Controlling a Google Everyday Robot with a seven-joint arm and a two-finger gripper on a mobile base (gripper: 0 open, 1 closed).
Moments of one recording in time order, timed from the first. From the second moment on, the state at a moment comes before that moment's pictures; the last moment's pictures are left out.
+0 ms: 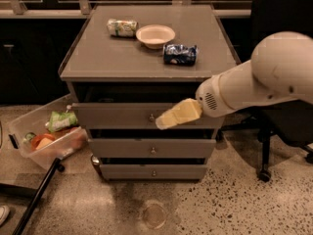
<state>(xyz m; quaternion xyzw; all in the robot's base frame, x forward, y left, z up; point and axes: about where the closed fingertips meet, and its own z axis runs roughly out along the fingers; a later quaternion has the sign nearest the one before) 0.511 -0.091 0.845 -0.31 0.88 0.20 0.30</state>
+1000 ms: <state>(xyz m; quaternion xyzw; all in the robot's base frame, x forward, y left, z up) 0.569 -0.003 0.806 -0.22 0.86 0.26 0.38</state>
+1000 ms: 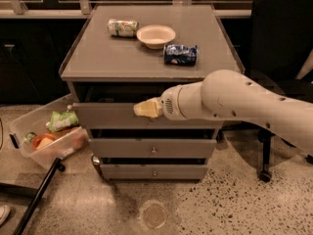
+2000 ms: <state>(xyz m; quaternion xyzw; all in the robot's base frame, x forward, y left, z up) 0.582 0.000 0.797 -0.22 0.86 0.25 0.39</state>
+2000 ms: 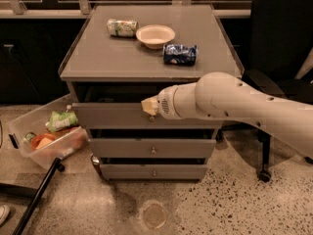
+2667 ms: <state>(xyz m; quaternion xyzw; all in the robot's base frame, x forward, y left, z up) 0.636 0.024 0.763 -0.21 0.84 0.25 0.44</state>
